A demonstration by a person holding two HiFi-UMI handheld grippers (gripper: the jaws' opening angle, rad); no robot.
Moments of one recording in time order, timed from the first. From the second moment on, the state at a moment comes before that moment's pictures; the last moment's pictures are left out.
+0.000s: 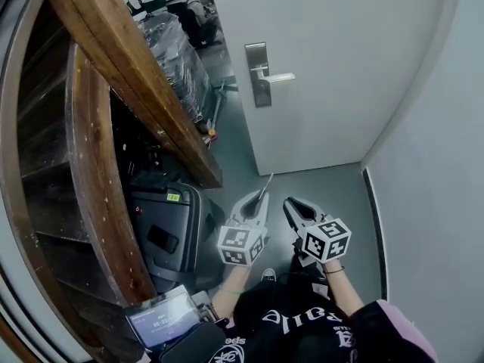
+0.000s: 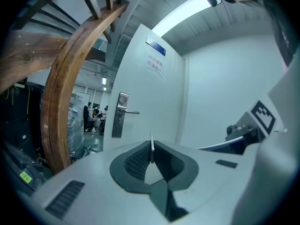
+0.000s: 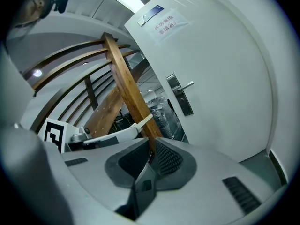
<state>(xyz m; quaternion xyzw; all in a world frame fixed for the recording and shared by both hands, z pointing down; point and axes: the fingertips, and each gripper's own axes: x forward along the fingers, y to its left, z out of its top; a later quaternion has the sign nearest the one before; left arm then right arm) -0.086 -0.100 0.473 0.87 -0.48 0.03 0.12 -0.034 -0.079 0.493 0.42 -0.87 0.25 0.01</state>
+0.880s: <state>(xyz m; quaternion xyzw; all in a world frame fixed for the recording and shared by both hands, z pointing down) -0.038 -0.313 0.485 0.78 -0.58 -0.05 0.20 0.030 -0.270 0.493 0.30 -0.92 0.25 0.06</state>
